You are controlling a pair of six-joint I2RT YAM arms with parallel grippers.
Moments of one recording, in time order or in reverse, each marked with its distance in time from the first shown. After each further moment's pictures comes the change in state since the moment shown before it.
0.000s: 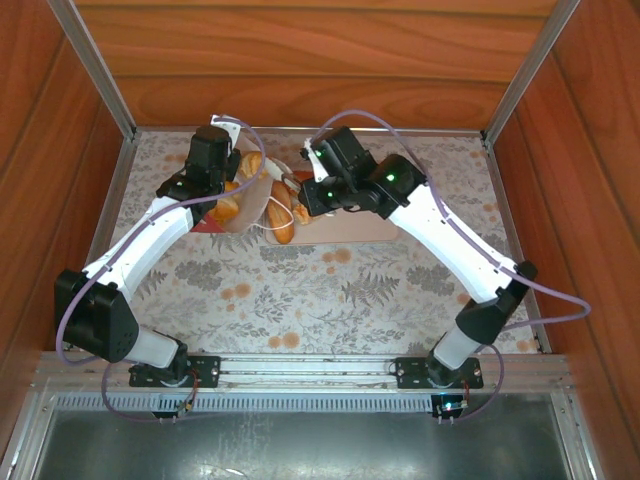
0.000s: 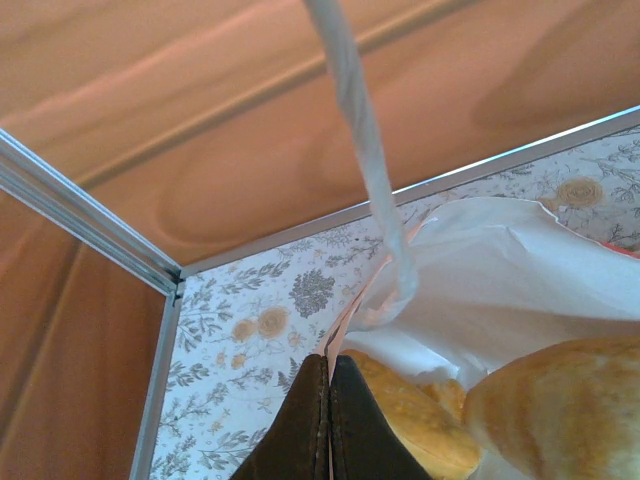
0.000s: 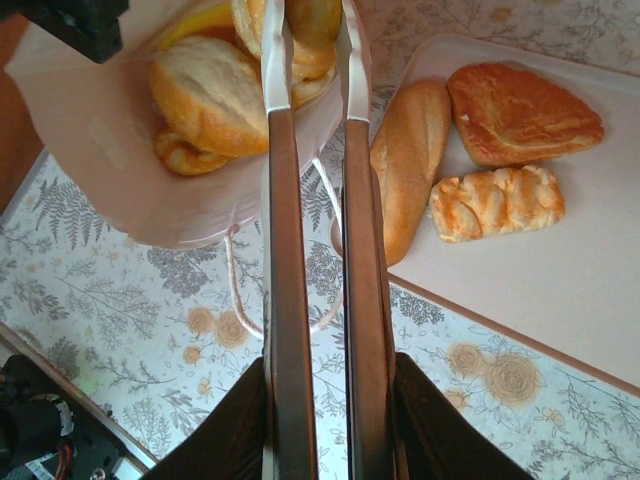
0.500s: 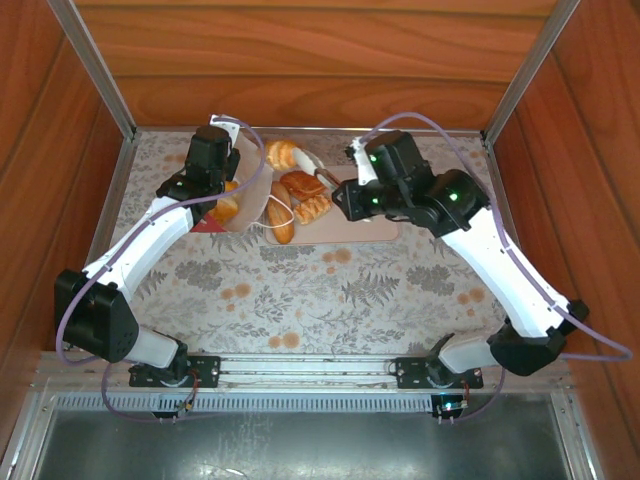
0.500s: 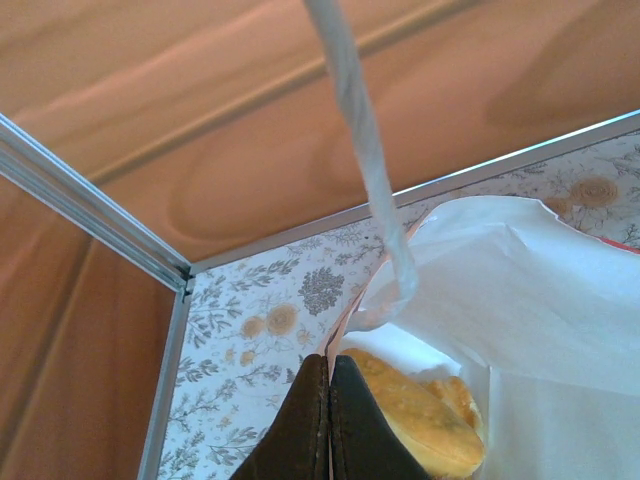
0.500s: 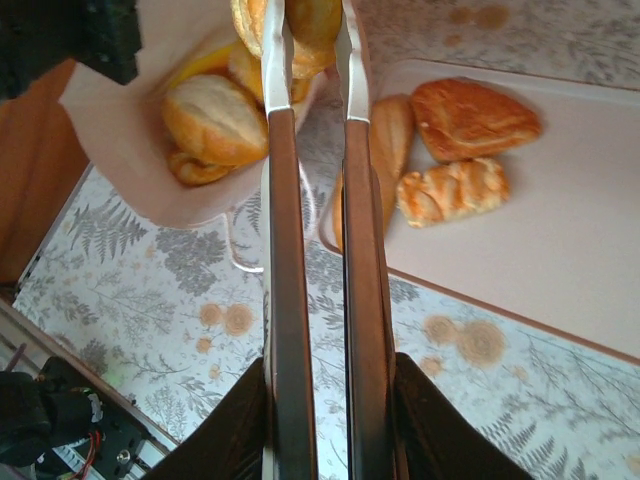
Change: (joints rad) left arm 0.000 0.000 0.000 0.000 -0.020 0.000; right arm -0.095 -0.249 -0.130 -0.039 -0.029 0.019
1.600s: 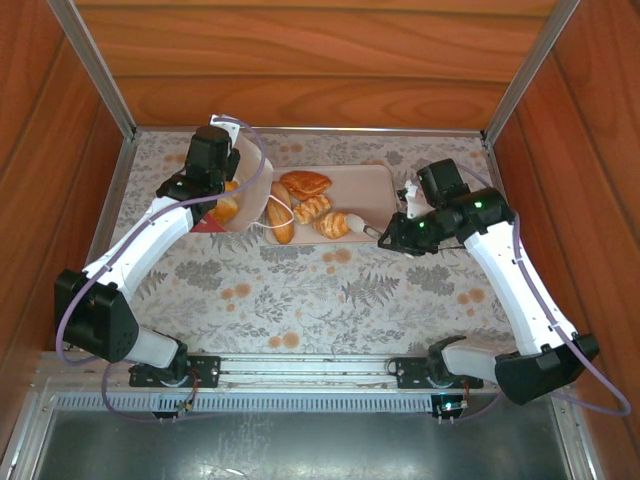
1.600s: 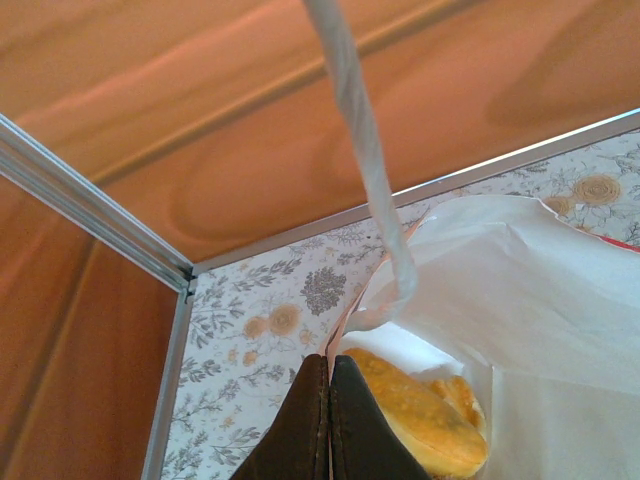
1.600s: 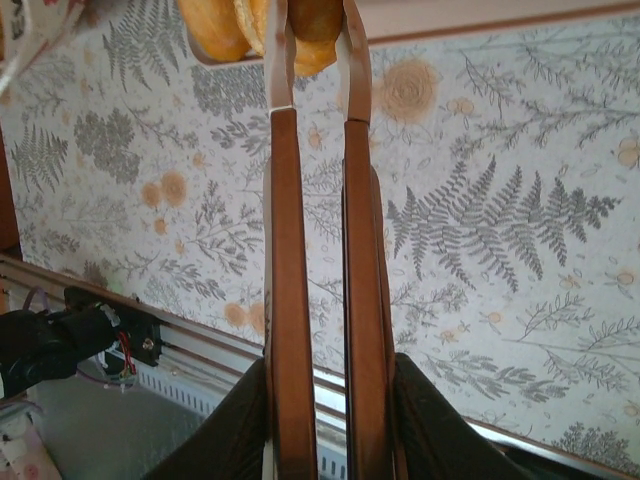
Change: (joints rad) left arm 0.000 0.000 0.000 0.001 -0.003 0.008; right arm -0.392 -0.143 -0.374 -0.205 -0.383 0.005
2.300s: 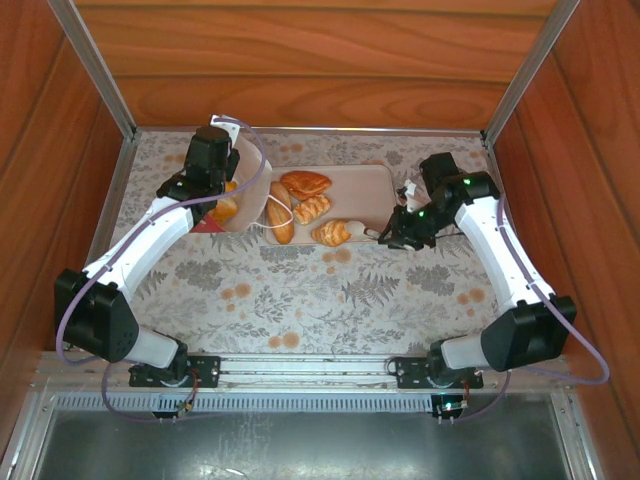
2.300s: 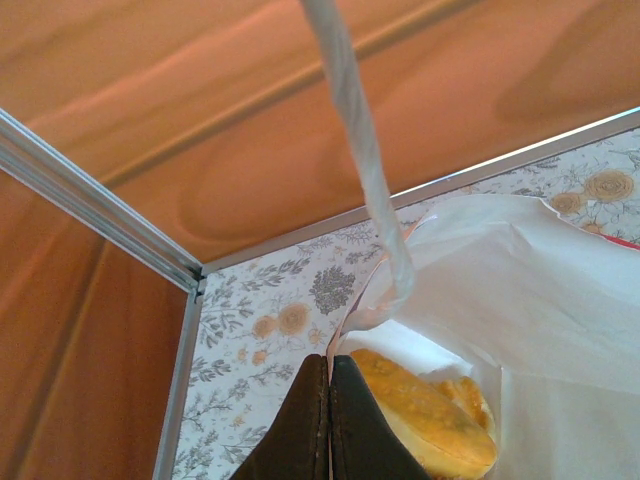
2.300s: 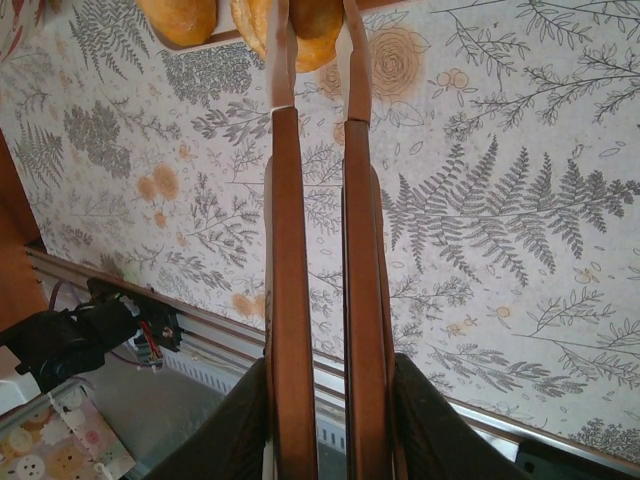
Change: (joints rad) left arm 0.000 0.000 -0.004 0.007 -0.014 0.018; right arm -0.131 0.164 -0.010 -0.008 -0.125 -0.094
